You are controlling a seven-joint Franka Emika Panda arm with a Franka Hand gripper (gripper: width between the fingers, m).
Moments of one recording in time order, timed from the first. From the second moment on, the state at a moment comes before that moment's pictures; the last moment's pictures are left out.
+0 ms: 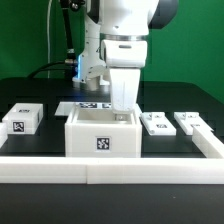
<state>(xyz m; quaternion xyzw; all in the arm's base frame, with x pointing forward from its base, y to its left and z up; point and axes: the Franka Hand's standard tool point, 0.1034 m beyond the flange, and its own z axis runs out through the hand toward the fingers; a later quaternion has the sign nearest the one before) 0.478 0.024 0.022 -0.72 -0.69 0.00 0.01</state>
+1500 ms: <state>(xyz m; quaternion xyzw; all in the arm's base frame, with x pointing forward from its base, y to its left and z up) 0.517 0.123 0.018 -0.73 -0.69 -0.01 0.01</state>
